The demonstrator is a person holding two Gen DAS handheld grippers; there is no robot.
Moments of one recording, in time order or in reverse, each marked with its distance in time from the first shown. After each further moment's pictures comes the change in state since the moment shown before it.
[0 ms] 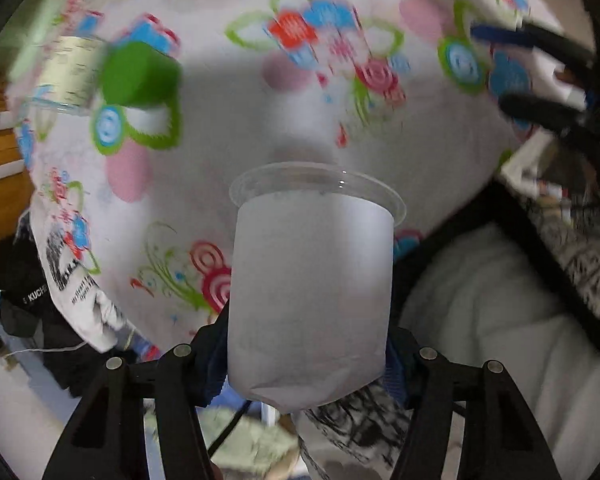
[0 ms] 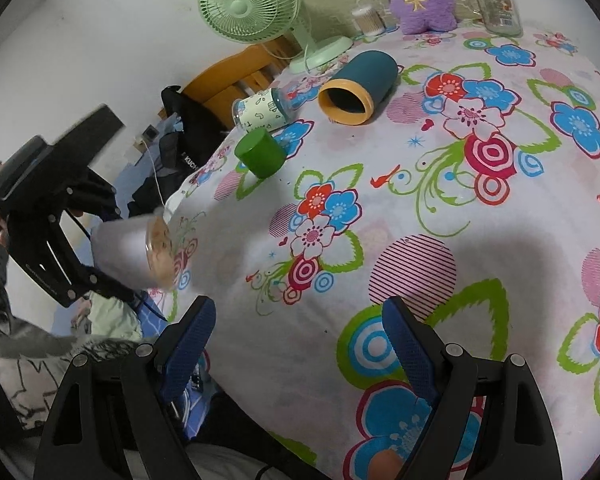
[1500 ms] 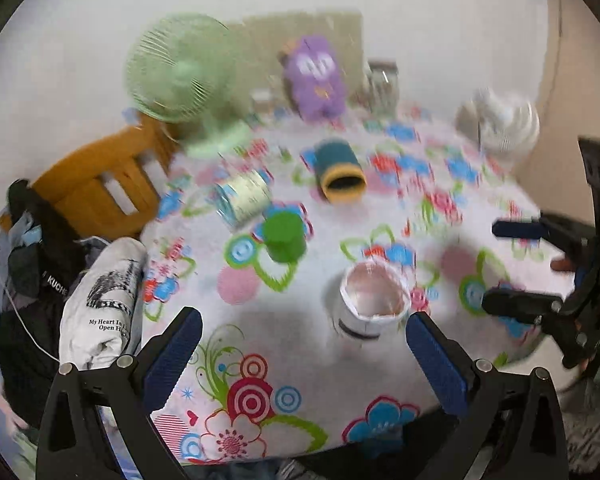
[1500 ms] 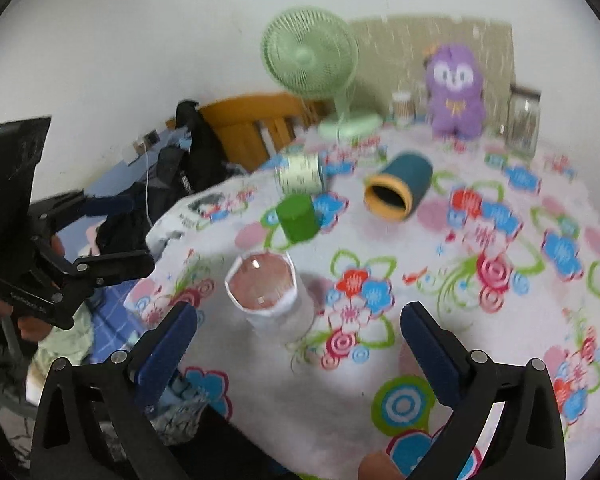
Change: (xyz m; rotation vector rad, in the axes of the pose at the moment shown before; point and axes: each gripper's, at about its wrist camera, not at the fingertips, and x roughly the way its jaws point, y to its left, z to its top) left arm -0.039 0.006 -0.128 -0.504 -1.107 0.123; right arm -0.024 0.096 0.012 -0.256 -0.206 -0.174
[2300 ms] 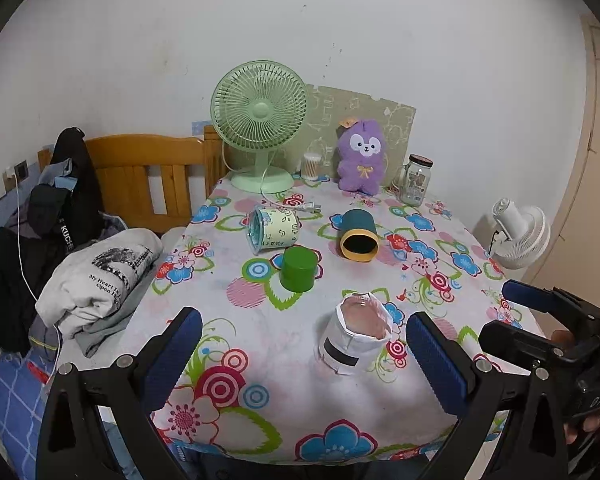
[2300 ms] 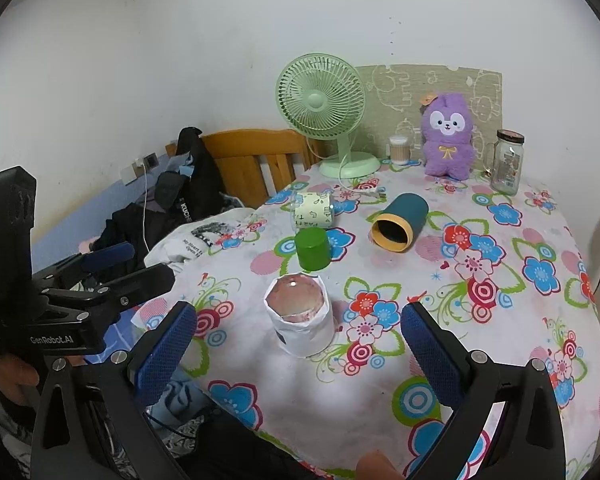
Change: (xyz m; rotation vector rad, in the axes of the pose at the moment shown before) left arm -0.037 0.005 -0.052 -0.284 -0.251 0.024; right arm -0.032 0.041 -0.009 -0.034 -0.121 -0.060
